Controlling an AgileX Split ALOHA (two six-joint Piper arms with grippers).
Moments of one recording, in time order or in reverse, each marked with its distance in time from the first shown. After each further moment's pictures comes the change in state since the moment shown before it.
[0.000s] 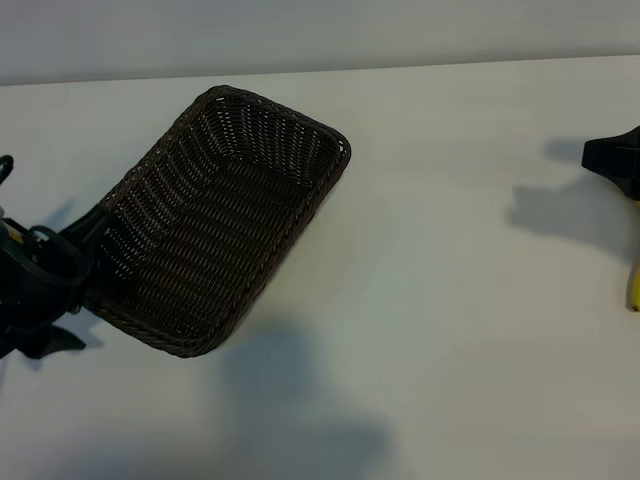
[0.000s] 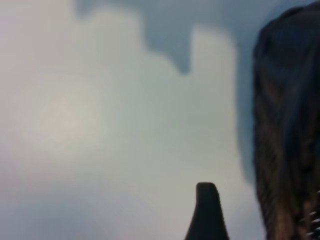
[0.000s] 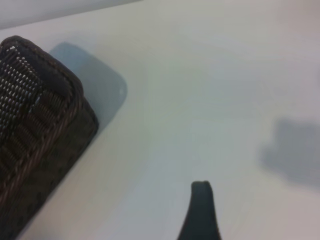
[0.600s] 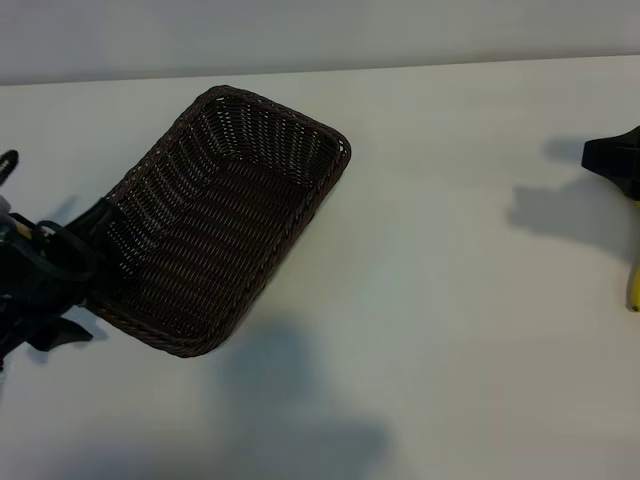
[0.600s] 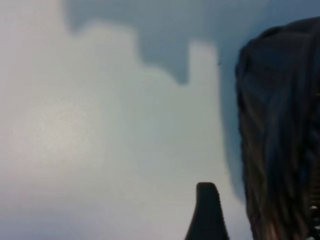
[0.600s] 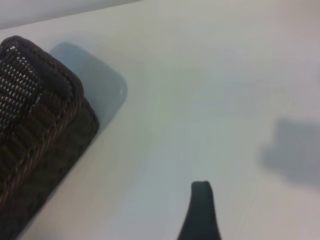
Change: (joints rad) left arm 0.000 0.051 0.000 0.000 -0.052 0.001; right arm 0.000 0.000 0.000 0.000 0.001 0.001
